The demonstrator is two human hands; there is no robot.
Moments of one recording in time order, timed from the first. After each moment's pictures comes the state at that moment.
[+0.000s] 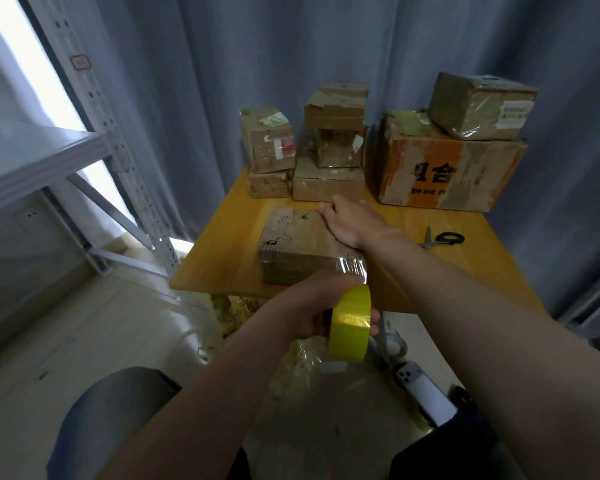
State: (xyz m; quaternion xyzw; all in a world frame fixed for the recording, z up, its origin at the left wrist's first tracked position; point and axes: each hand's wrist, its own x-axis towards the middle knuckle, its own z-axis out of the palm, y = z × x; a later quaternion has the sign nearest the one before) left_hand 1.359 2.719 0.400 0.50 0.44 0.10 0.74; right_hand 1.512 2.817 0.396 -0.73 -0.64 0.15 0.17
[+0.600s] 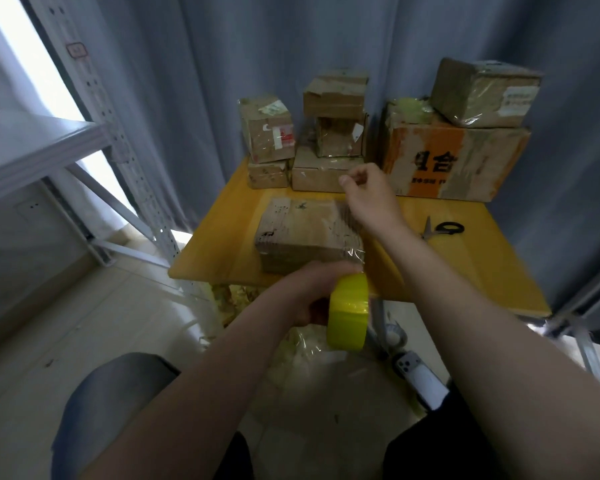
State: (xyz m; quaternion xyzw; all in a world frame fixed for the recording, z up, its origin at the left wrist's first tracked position) left_hand 1.364 2.728 0.382 0.49 0.50 0.12 0.70; right_hand 1.523 2.797 0.399 -0.69 -0.52 0.17 0.47
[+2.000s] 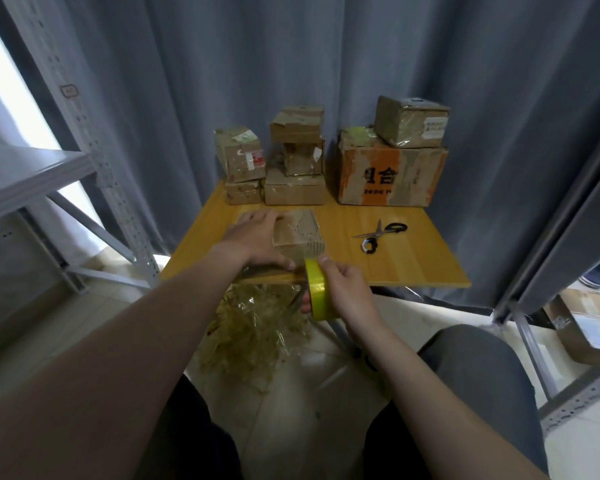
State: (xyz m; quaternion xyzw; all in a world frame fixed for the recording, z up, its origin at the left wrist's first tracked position) left_hand 1.324 2.799 0.408 0.87 0.47 0.03 0.11; right_hand 1.456 2.621 0.376 -0.62 -0.36 0.44 0.54
